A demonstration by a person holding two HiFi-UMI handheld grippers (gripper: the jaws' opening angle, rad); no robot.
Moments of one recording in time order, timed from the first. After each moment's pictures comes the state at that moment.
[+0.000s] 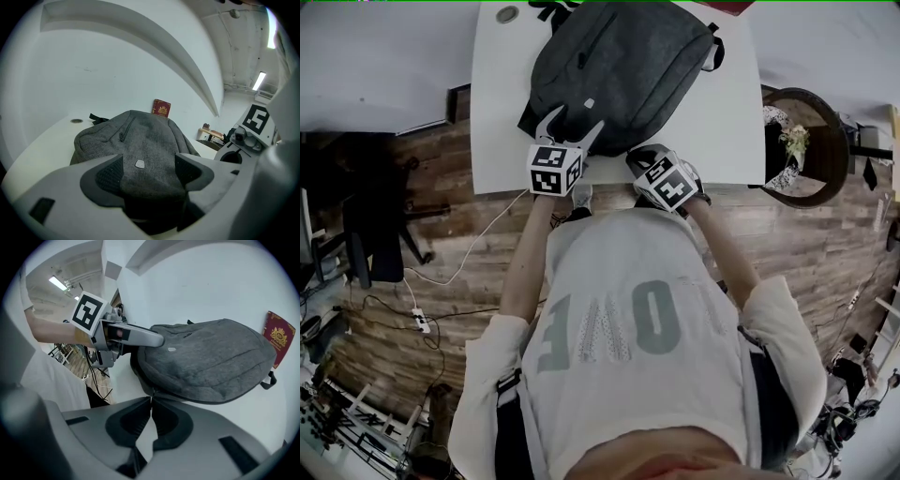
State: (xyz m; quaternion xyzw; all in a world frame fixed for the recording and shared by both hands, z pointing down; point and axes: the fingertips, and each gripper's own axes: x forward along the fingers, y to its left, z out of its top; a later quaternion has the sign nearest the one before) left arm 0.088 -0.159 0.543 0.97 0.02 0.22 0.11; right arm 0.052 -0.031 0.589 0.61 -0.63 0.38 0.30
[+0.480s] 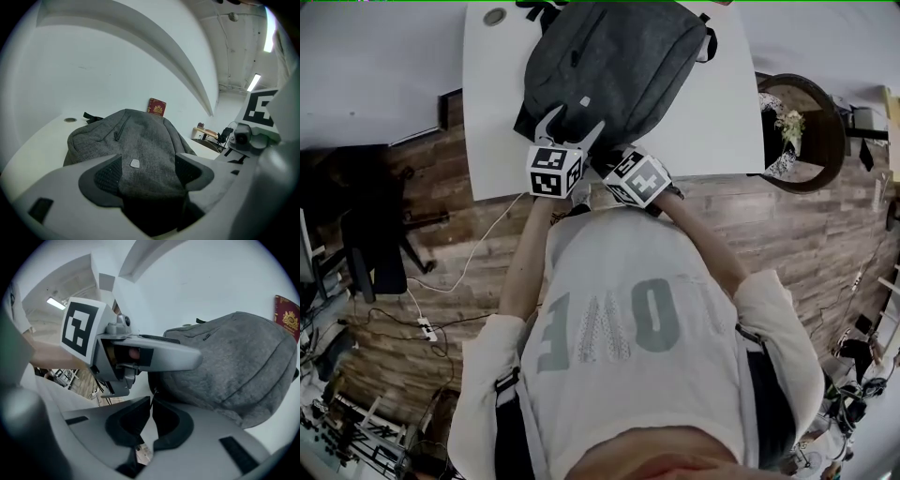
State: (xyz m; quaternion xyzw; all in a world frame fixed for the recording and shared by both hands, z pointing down) left arm 0.088 -0.151 0.542 0.97 0.05 0.22 0.11; right arm -0.001 -0.093 0.580 0.59 -0.66 0.42 0.21
